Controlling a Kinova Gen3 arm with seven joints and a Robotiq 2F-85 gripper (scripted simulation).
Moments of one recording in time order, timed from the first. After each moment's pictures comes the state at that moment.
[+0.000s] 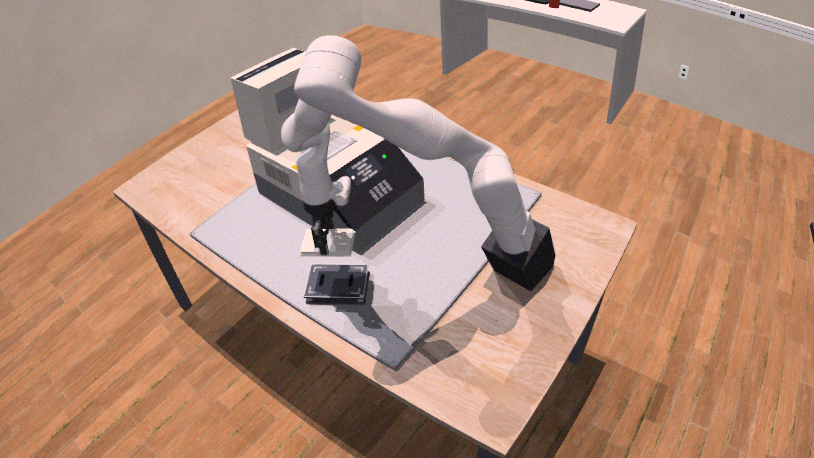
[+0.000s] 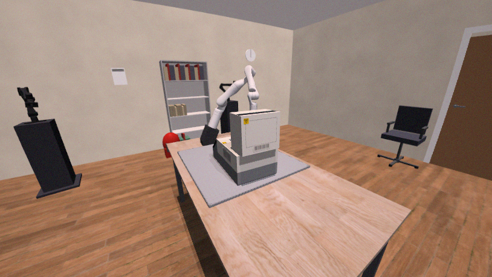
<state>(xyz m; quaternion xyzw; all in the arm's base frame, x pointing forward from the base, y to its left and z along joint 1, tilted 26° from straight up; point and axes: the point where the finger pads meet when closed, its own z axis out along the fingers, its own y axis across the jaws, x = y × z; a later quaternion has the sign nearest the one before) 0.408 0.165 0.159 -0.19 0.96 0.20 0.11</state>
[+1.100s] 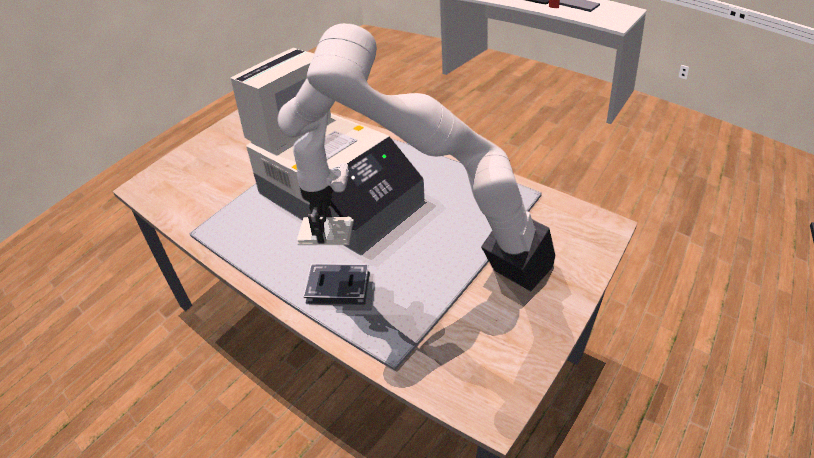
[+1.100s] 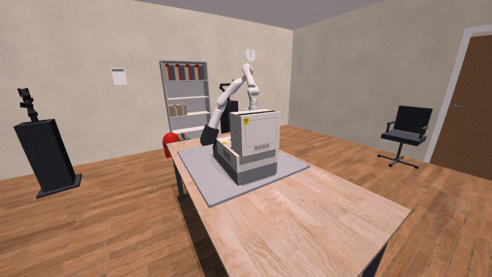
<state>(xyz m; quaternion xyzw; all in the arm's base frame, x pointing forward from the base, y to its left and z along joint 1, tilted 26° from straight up) 0.403 0.149 0.194 -0.19 0.96 0.20 0.11</state>
